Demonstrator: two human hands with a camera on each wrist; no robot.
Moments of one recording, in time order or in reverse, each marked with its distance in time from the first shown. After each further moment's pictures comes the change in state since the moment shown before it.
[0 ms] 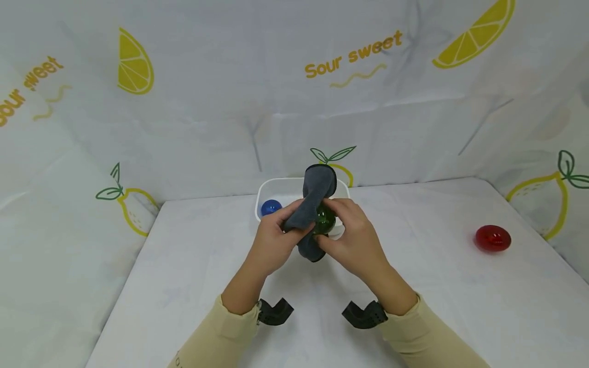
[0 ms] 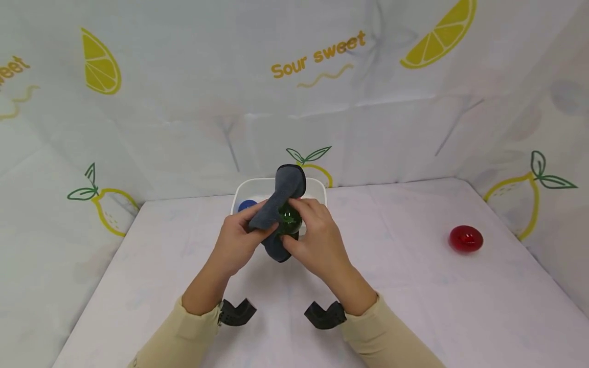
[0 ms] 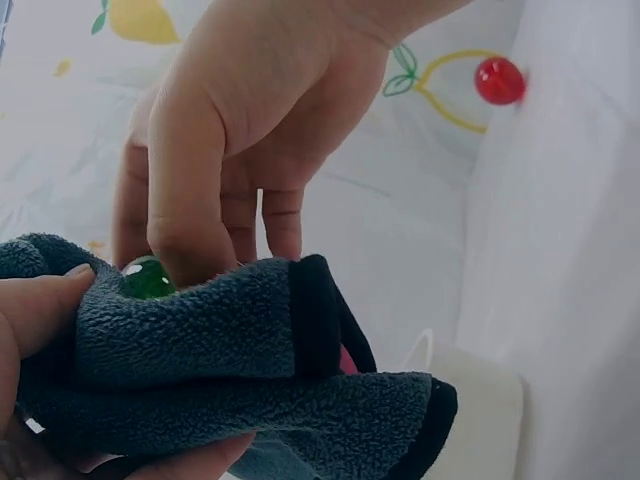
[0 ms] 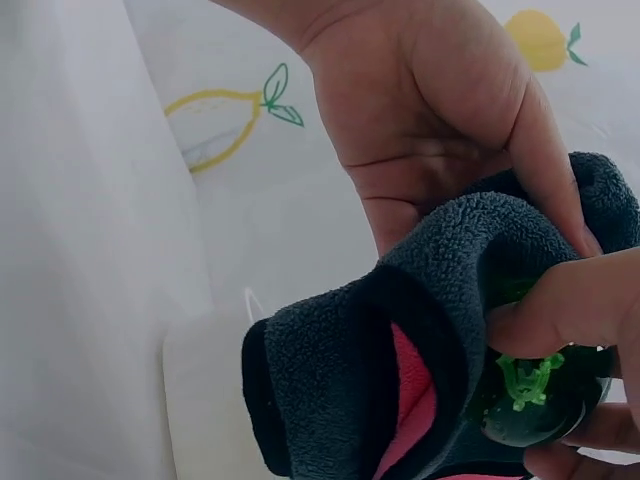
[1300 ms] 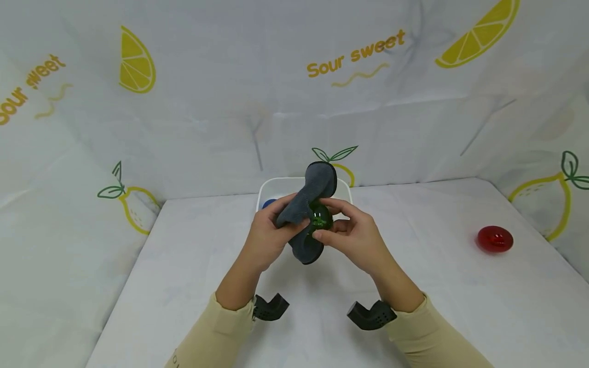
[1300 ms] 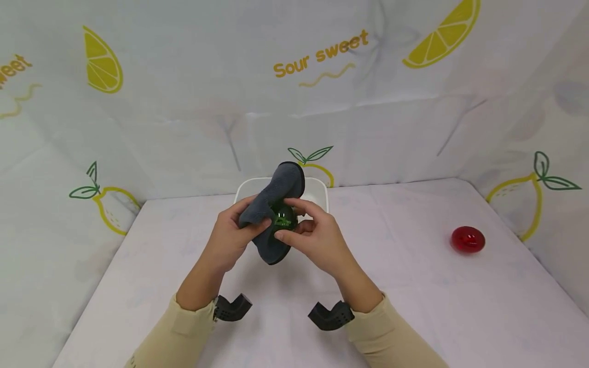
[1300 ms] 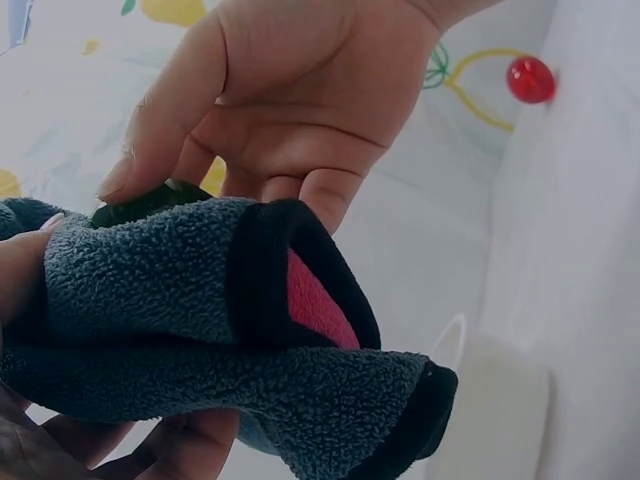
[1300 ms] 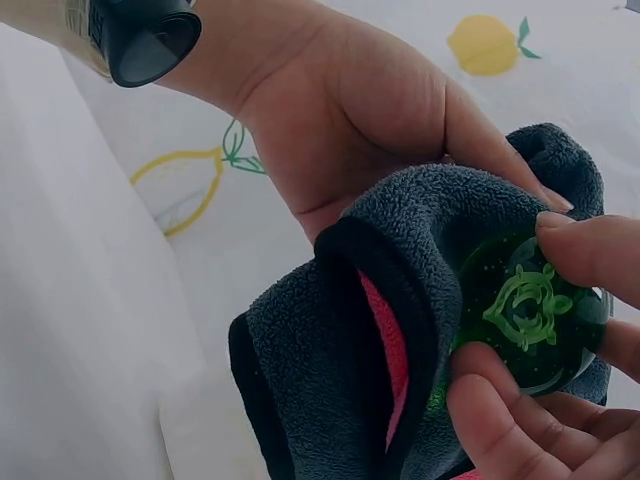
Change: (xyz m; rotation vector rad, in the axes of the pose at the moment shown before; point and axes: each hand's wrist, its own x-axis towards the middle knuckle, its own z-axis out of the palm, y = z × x) left_hand 0.003 0.003 -0.013 -0.173 -0.003 -0.073; right_hand 0.003 0.001 -0.009 0.635 -0.204 0.309
